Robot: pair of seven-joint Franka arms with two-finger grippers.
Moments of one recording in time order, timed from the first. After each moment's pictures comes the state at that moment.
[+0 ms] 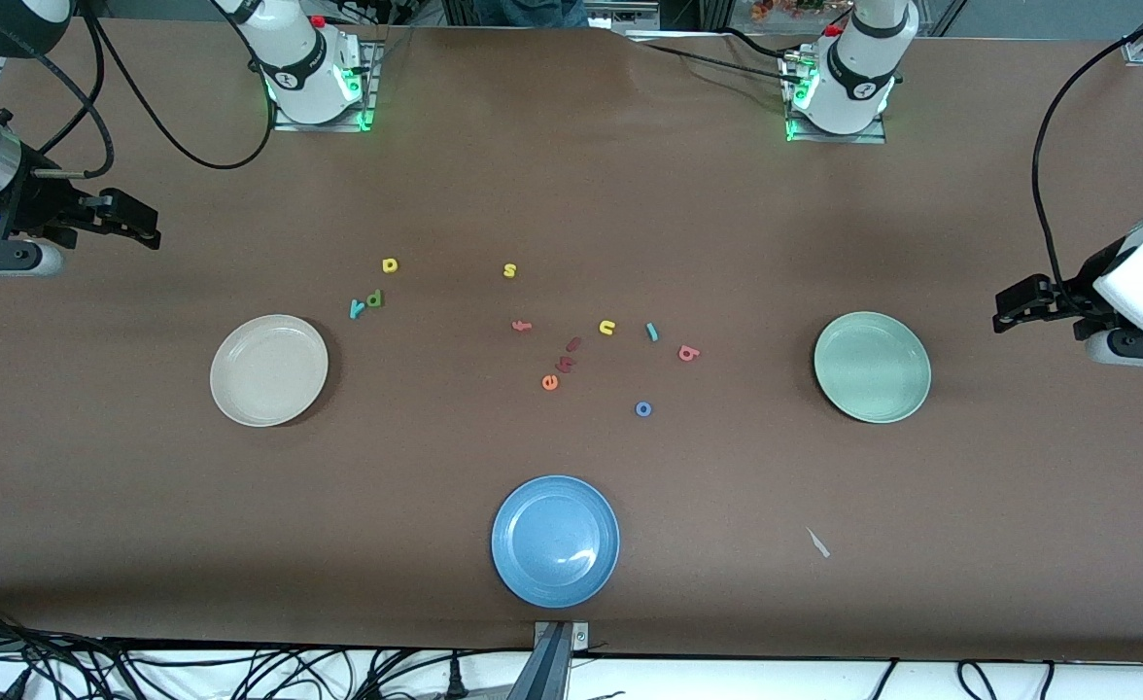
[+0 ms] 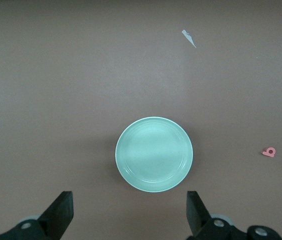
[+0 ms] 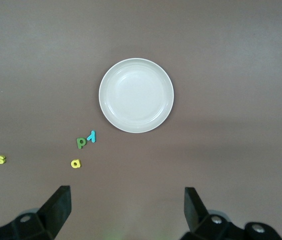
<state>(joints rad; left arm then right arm) 0.24 0.17 -0.23 -1.60 0.04 1.76 0.09 0.02 0.02 0.03 -1.65 -0.04 1.58 0.03</state>
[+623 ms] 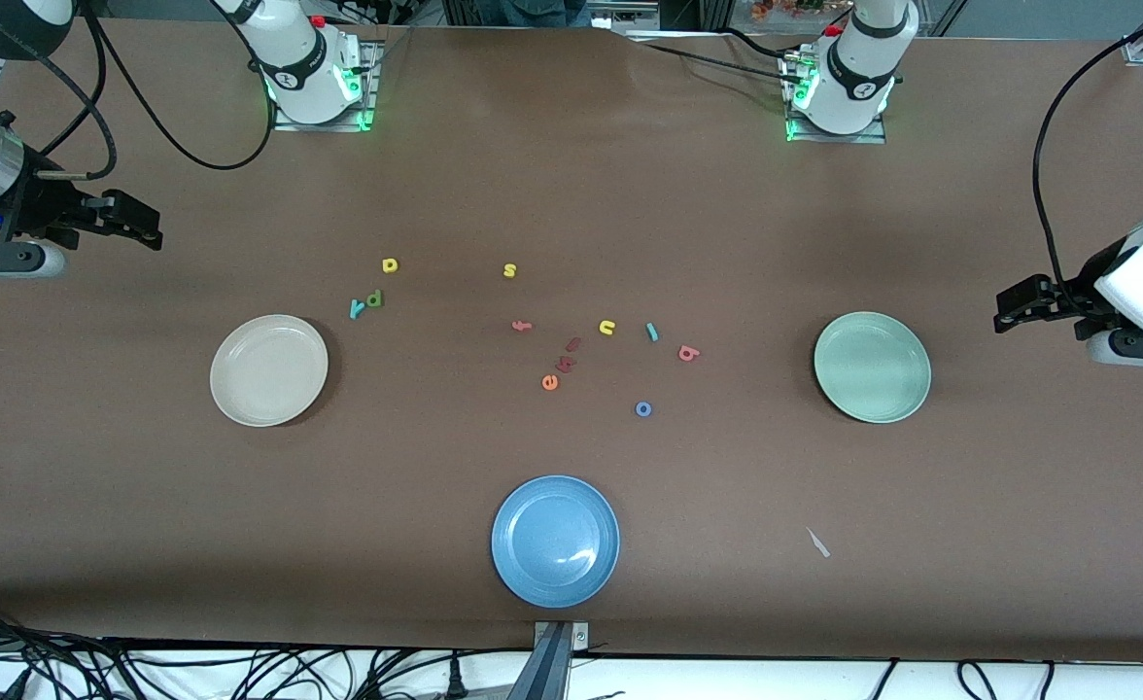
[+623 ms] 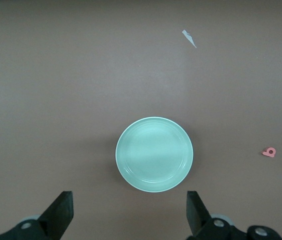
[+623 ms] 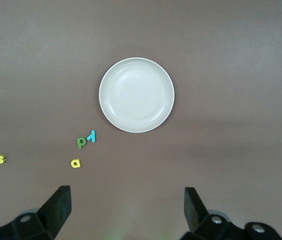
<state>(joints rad) 0.24 0.17 -0.23 -1.60 0.04 1.76 0.09 0.02 0.03 0.03 -1.65 -0.03 1.58 0.03</state>
